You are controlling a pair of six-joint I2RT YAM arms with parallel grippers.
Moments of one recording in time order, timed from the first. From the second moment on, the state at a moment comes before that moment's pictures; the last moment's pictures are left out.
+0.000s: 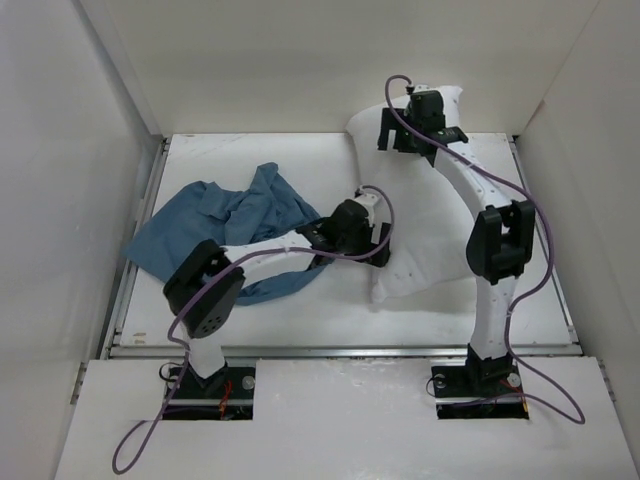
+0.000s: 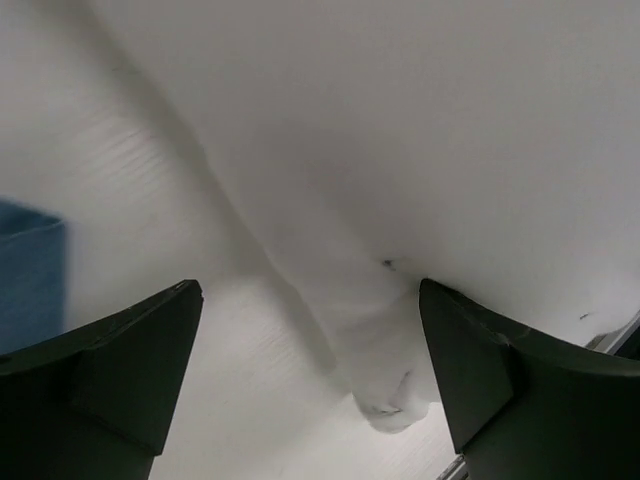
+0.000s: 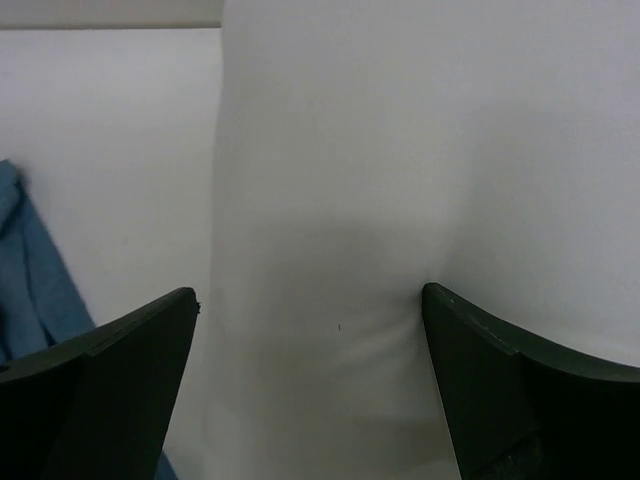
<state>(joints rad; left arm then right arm) -0.87 1.74 1.16 -0.10 0.04 -0.49 0.25 2.11 1.99 -0.45 0.04 0.24</state>
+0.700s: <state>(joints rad) -1.14 1.88 1.41 0.01 0.22 -0.27 0.29 1.90 1.87 -0.51 -0.19 0.11</state>
